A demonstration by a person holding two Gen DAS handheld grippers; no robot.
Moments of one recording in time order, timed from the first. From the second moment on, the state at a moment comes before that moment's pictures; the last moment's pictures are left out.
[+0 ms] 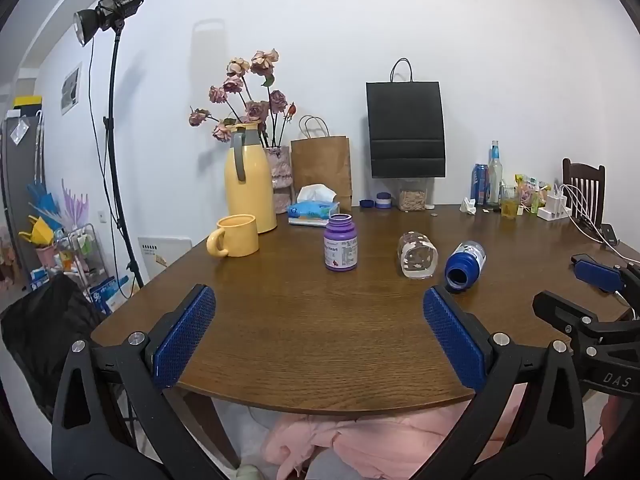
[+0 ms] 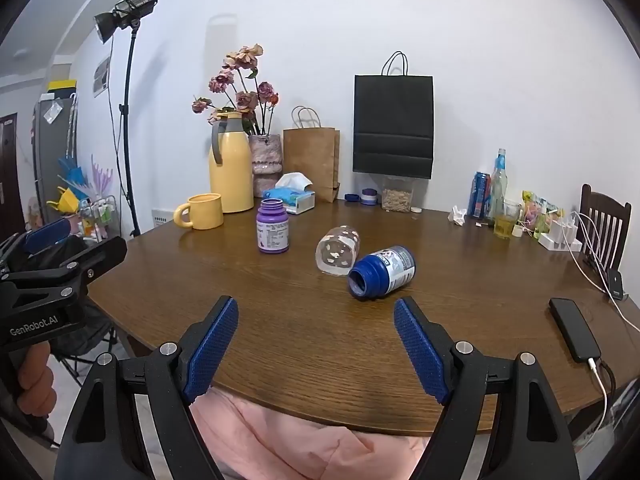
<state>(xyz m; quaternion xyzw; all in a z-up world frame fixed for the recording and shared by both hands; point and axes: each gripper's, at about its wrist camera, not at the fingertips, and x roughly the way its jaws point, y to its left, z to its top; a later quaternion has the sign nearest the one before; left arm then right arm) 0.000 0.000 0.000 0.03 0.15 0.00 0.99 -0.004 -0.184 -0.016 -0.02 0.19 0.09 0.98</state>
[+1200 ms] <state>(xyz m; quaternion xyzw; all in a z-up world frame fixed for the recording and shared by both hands) -0.001 0.001 0.000 0.02 0.14 0.00 0.99 0.000 -0.185 -0.011 -0.03 0.19 0.09 0.98</state>
